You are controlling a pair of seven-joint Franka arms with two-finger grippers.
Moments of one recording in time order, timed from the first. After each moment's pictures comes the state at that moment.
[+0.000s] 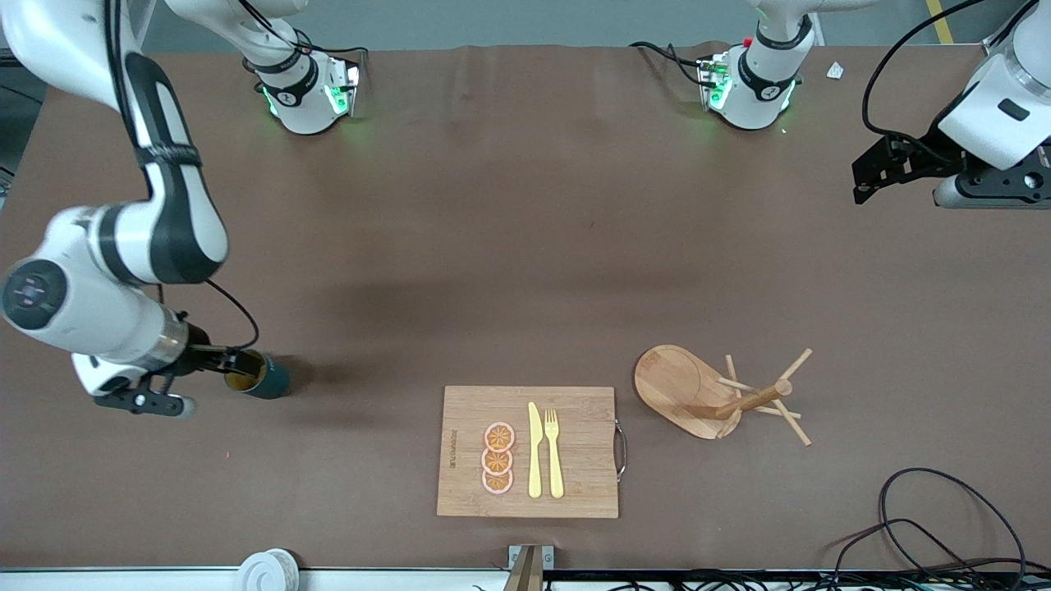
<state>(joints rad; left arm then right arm) 0.01 -0.02 -0.18 -1.52 0.02 1.51 -0.11 0.07 0.48 -0.01 -1.64 0.02 2.16 0.20</state>
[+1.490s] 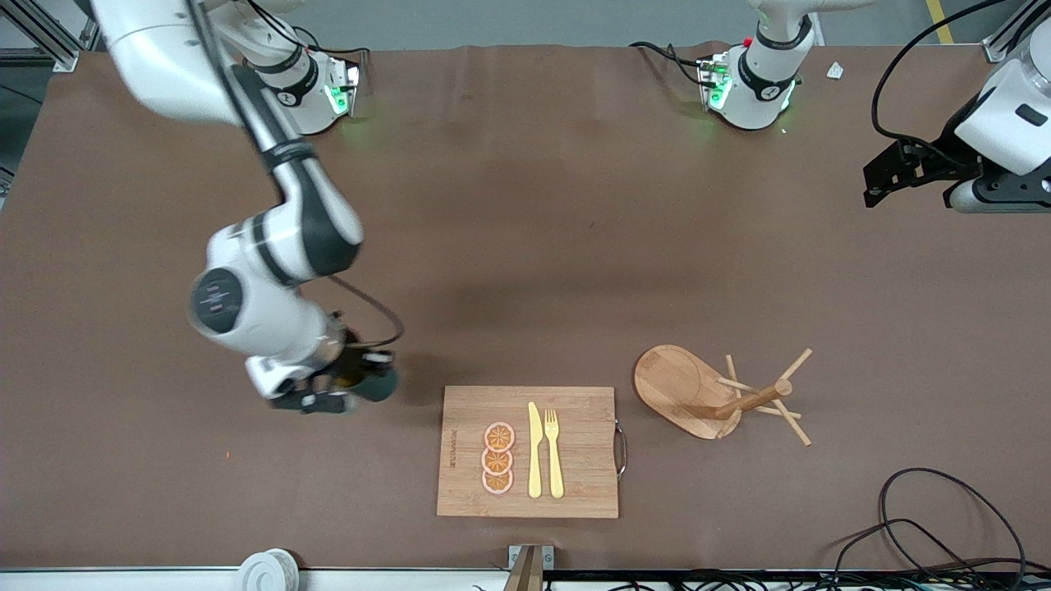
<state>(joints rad) 0.03 -0.01 -0.18 -1.52 0.02 1.51 -0.11 0.34 0.61 0.12 -1.40 0.16 2.13 0.47</state>
